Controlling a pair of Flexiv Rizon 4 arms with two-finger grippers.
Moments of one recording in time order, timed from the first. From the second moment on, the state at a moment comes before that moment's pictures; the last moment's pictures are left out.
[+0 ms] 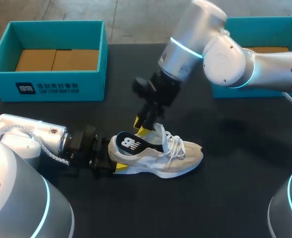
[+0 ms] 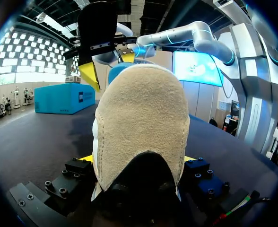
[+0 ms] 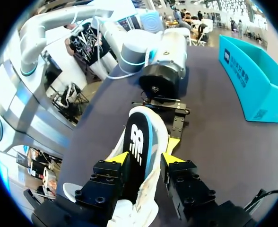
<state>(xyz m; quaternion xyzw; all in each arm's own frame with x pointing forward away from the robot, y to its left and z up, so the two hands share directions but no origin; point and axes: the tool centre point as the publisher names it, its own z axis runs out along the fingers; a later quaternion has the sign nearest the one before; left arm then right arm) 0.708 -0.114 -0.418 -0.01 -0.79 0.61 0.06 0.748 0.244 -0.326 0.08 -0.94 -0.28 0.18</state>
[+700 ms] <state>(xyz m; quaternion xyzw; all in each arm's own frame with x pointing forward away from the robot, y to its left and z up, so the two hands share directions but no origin) 0.708 -0.114 -0.418 -0.01 -0.79 0.61 0.06 0.752 0.259 -0.332 0.09 -0.93 -0.27 0.24</state>
